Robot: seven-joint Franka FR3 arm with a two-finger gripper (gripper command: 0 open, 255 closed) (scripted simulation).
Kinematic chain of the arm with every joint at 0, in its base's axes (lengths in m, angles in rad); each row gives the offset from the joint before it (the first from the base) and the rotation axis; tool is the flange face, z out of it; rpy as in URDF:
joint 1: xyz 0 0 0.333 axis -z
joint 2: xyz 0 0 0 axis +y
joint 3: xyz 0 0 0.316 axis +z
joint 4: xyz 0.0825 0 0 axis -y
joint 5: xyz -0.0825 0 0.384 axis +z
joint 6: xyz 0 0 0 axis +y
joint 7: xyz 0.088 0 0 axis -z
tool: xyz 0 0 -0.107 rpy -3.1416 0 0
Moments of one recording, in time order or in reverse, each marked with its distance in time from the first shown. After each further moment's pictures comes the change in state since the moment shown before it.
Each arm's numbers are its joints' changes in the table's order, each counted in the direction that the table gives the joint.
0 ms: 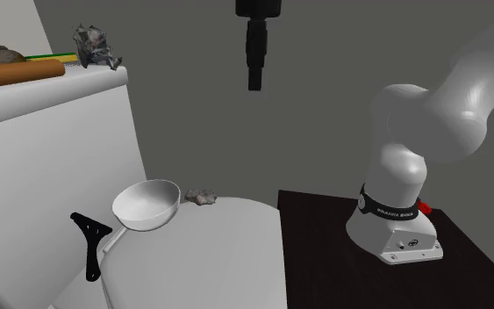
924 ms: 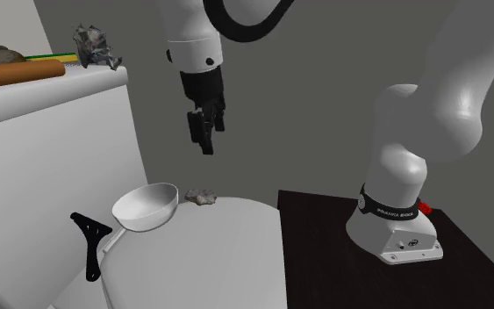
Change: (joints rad) arm 0.080 0.424 0.120 0.017 -0.135 -0.299 0.224
